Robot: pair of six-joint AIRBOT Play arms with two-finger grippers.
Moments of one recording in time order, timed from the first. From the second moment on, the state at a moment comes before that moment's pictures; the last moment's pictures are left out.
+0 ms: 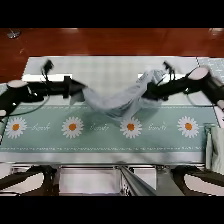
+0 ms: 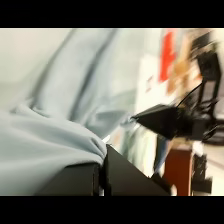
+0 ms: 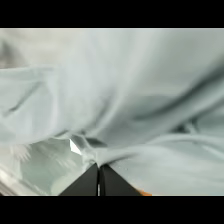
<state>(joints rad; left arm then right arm) 0.04 -1.30 0.93 0.14 -1.09 -1.06 0.05 -1.35 1.16 -0.80 1.16 1.46</state>
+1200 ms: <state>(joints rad) 0.26 -0.66 1.89 1.09 -1.17 -1.57 -0.06 -0.69 2.02 -1.15 1.40 1.51</state>
